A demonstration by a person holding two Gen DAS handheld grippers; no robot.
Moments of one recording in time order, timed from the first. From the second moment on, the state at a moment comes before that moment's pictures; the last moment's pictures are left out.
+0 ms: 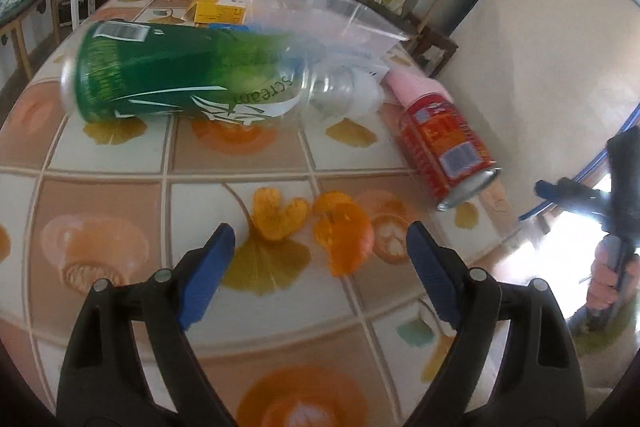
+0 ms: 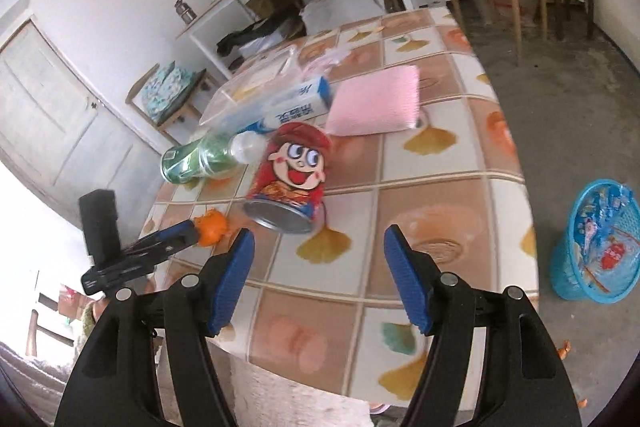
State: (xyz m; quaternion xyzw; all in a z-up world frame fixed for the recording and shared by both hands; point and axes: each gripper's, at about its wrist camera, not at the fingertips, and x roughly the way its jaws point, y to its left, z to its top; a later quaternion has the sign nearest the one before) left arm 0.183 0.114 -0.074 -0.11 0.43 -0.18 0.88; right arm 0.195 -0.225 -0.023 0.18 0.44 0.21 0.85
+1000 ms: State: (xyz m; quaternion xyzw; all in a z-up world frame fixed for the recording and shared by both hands) left arm 0.167 0.083 -0.076 -0.05 0.41 -0.19 0.89; right arm 0.209 -0.237 -0.041 0.23 0.45 0.21 0.84
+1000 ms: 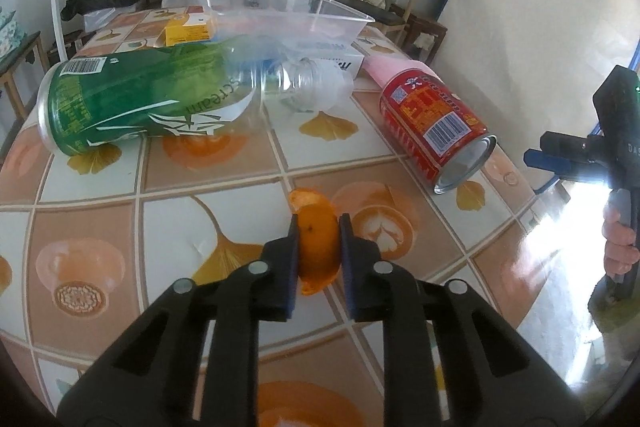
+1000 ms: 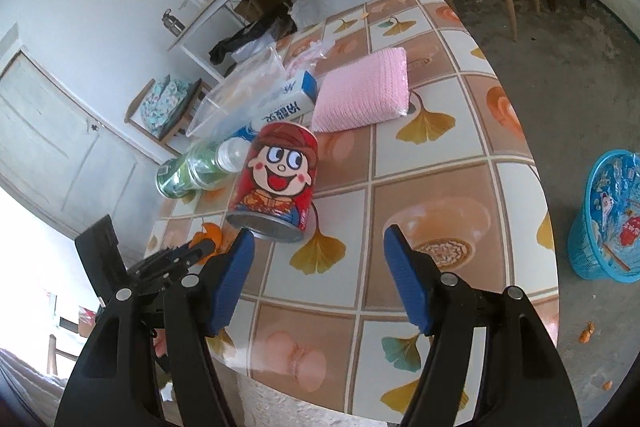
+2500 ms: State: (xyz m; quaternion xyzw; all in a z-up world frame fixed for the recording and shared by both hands) left arm 0.115 0.109 -0.040 -0.13 0.35 -0.22 0.90; right arm 0.295 -0.161 -0.076 0.27 0.57 0.19 0.75
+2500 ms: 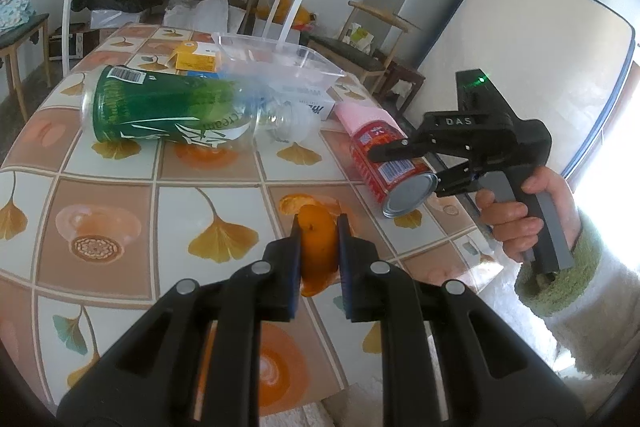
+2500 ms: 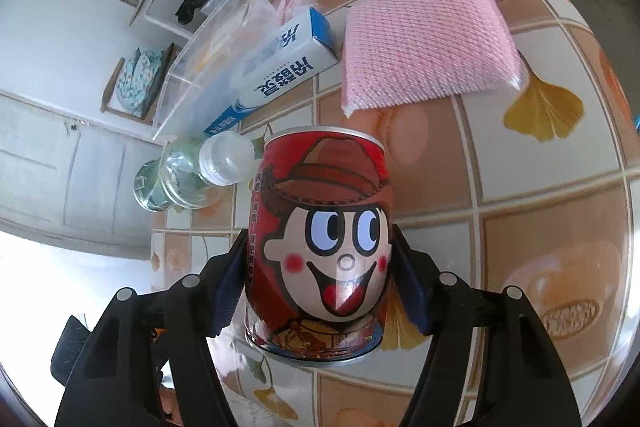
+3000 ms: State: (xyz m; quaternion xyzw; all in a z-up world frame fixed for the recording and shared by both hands) left arm 0.100 0.087 -0.009 -0.12 0.33 -0.22 0.91; right arm 0.231 -0.225 -0.041 0.32 0.52 0.20 0.77
